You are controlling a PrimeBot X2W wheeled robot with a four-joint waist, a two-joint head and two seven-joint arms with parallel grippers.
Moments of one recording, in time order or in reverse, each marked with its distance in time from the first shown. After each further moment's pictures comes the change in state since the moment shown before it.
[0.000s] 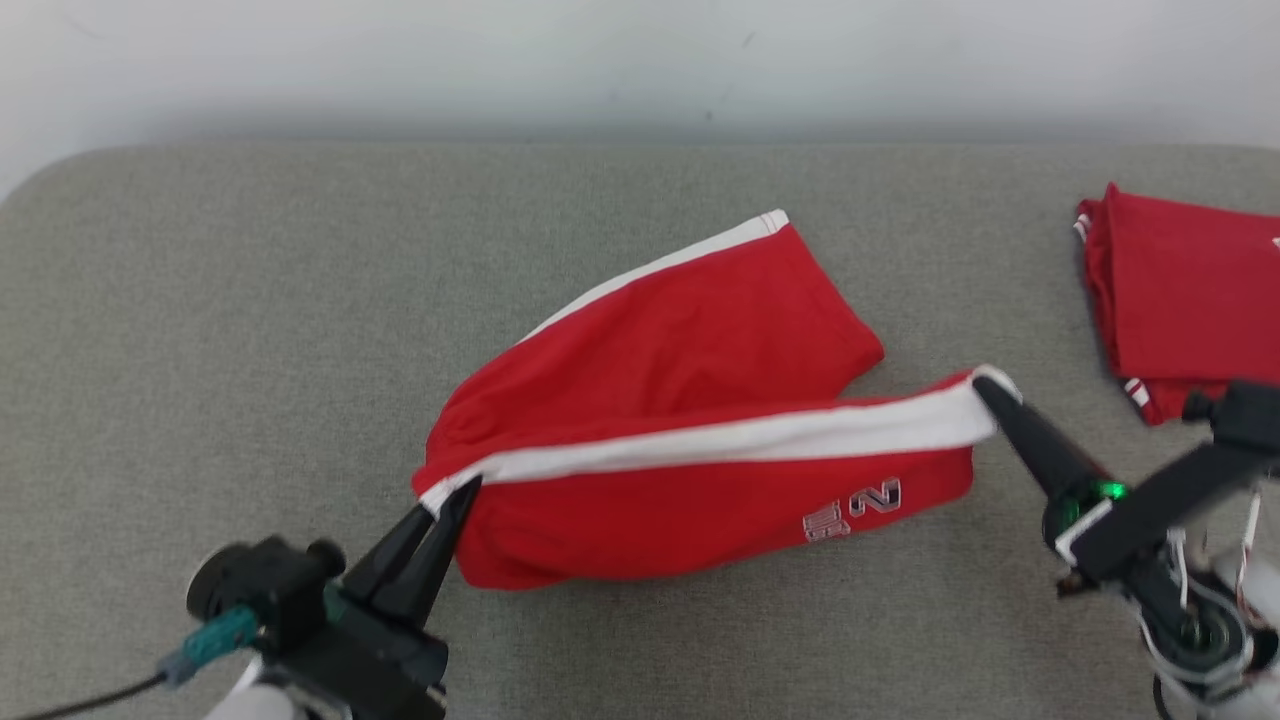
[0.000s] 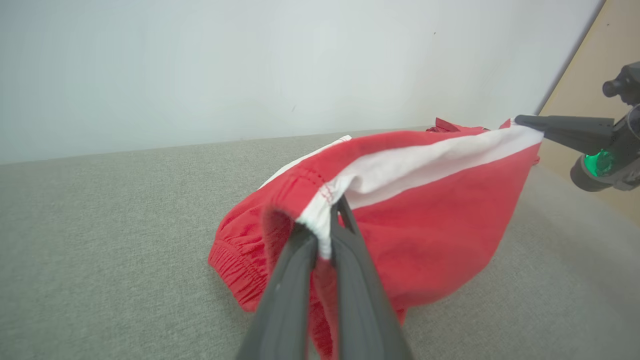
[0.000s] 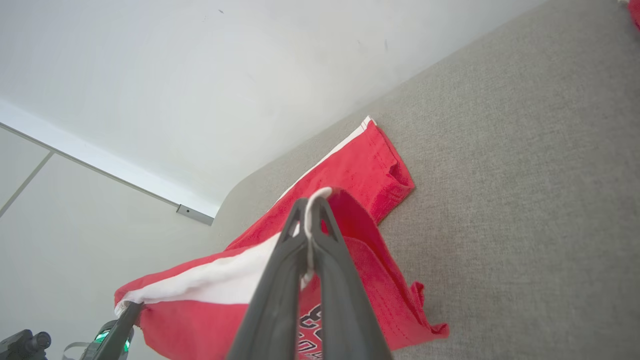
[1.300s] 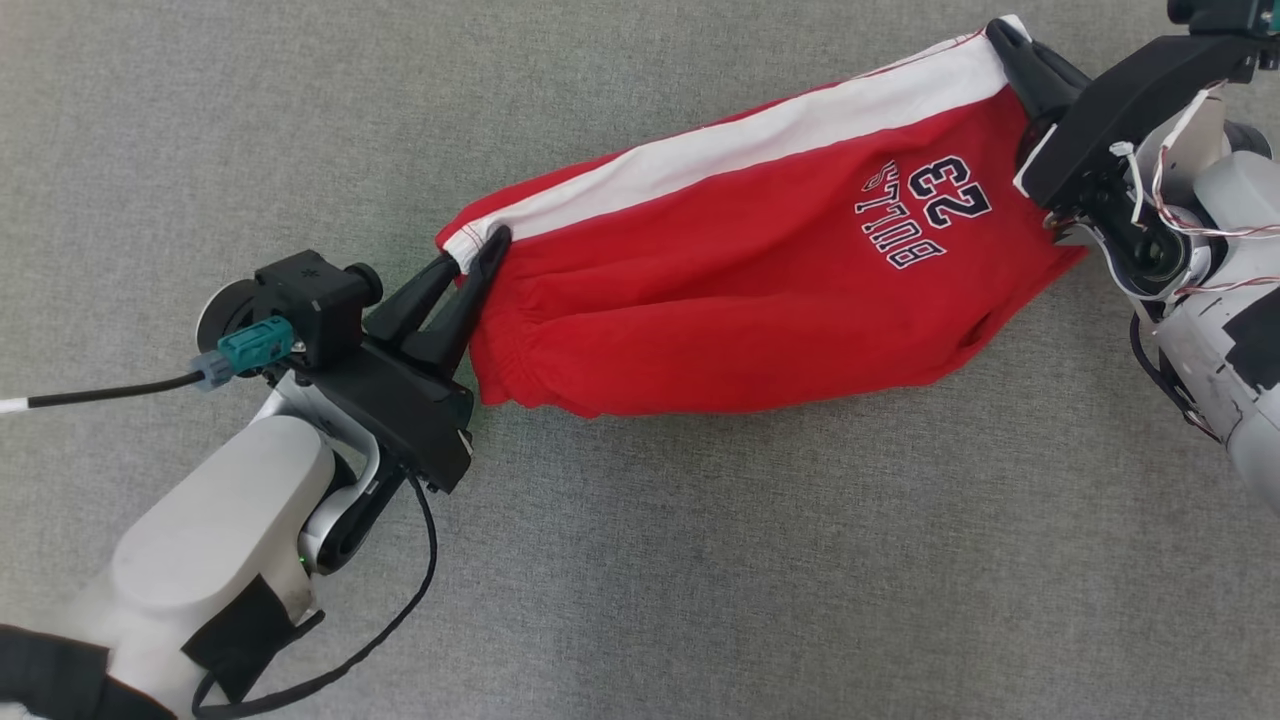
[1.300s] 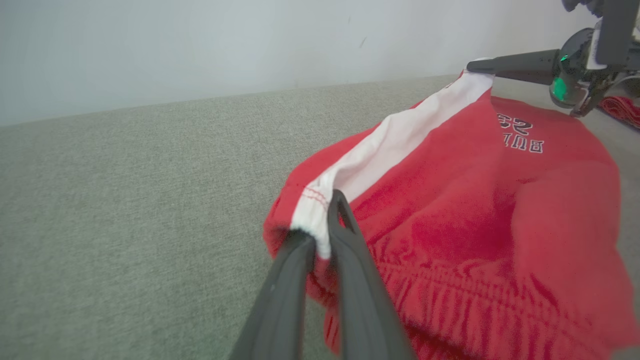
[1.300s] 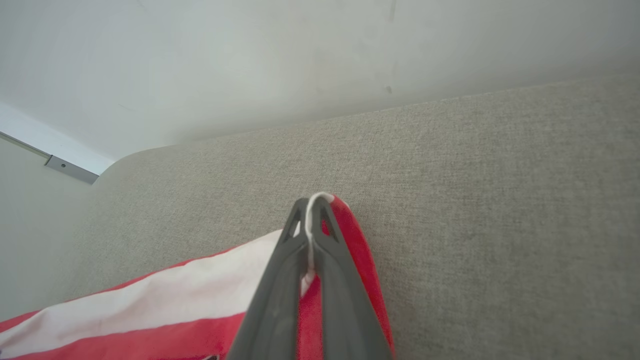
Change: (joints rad) left arm -0.589 -0.048 -0.283 0.343 -0.178 0.000 0.000; right arm -0.845 0.233 0.259 0.757 -0.239 0.000 0.134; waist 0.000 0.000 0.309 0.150
